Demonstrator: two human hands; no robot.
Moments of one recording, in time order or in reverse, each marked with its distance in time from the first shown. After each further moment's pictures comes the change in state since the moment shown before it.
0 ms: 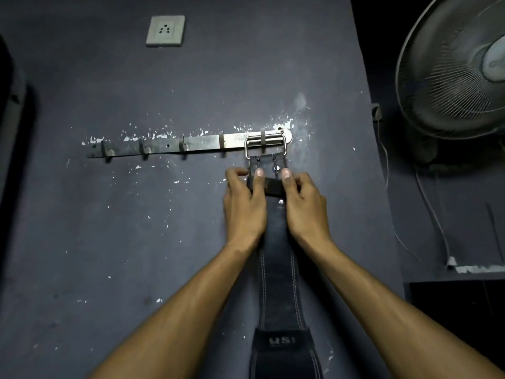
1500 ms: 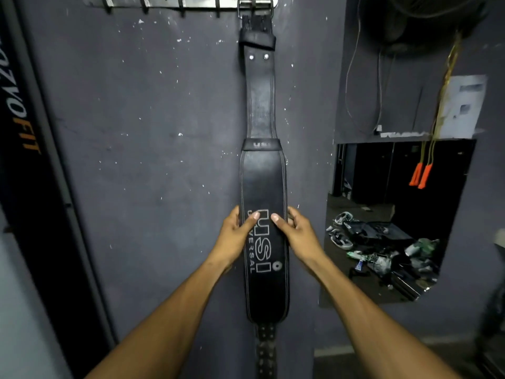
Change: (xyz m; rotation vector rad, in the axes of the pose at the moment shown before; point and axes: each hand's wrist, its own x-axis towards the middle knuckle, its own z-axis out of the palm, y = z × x) left_hand -0.349 -0.022 -0.168 -0.428 -0.540 -0.723; right_hand -0.368 -0.029 -0.148 0.352 -0.420 0.763
